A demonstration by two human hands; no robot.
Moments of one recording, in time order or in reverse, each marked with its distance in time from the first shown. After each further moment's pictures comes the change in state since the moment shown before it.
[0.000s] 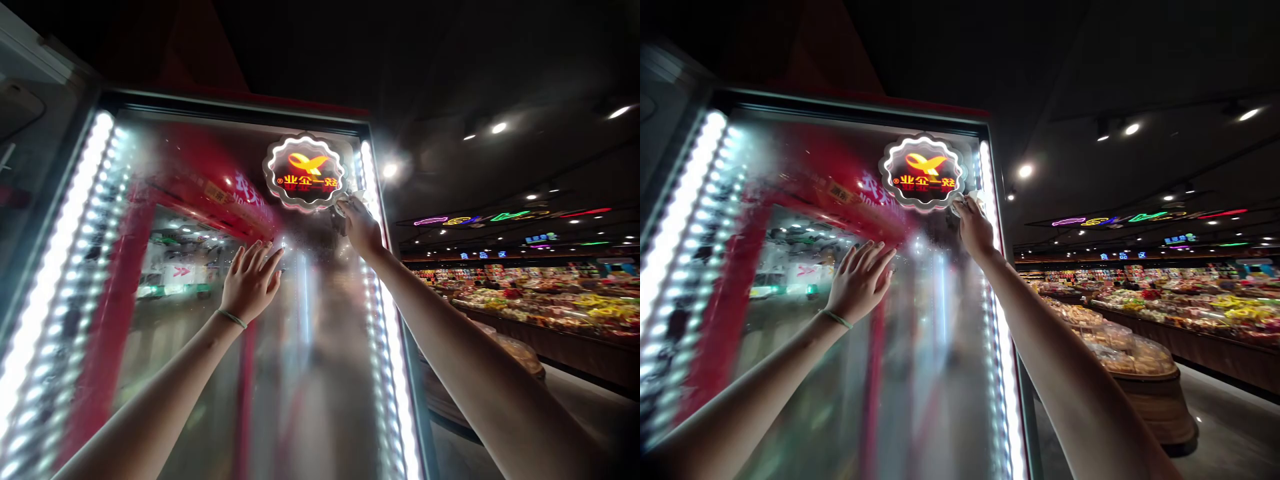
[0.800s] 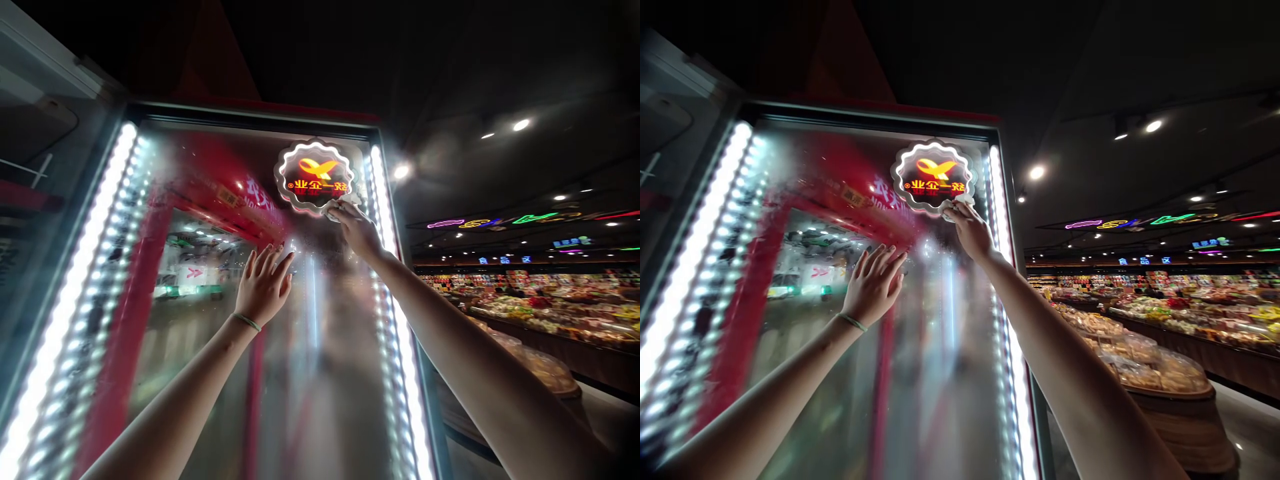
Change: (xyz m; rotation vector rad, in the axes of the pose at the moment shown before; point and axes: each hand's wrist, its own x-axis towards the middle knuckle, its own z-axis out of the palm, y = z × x) left_hand -0.002 0.005 0.007 0.048 0.043 0.020; right_hand 0.012 -0.011 0.017 0.099 -0.009 -0.149
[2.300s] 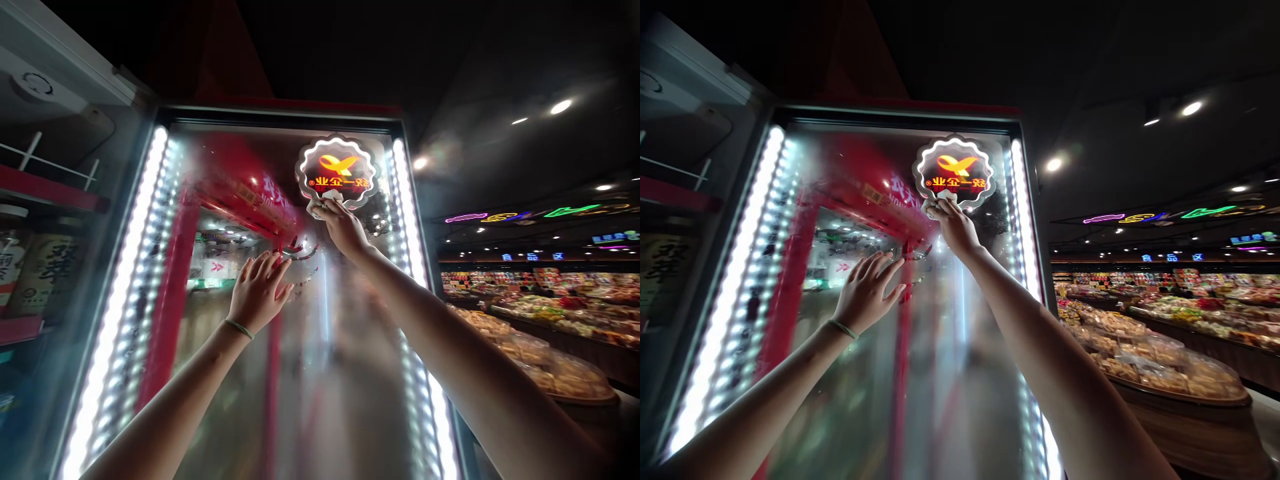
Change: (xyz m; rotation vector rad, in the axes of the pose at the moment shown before) left_hand -0.032 -0.040 -0.046 0.019 -0.161 -0.046; right_hand 0.025 -0.080 0.030 -0.015 -0.136 -0.035
